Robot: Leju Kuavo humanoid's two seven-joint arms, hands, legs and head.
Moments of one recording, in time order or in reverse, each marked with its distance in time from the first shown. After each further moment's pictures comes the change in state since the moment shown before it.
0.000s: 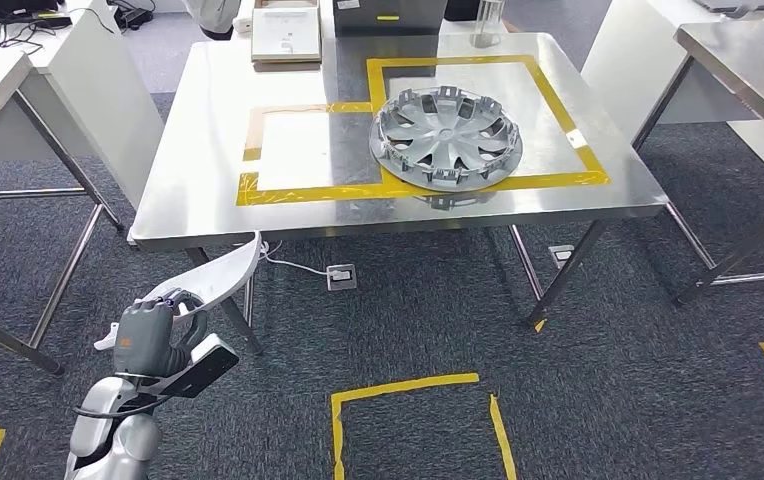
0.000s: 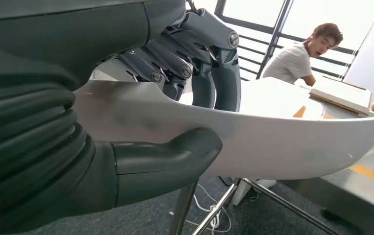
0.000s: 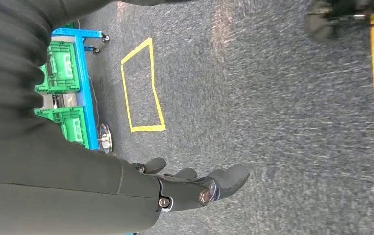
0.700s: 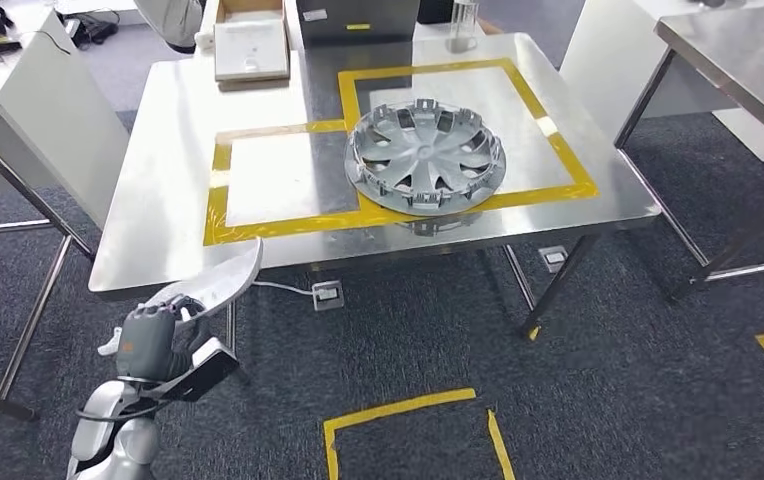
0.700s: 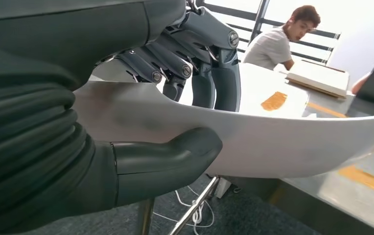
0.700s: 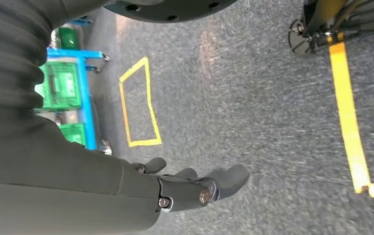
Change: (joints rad) left arm -0.004 0.001 -0.001 0.029 0.005 -0.003 -0.009; right arm -0.002 0.008 -0.016 0.001 -0.004 -0.005 0.000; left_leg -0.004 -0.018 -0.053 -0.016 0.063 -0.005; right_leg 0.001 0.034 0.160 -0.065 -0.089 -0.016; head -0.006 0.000
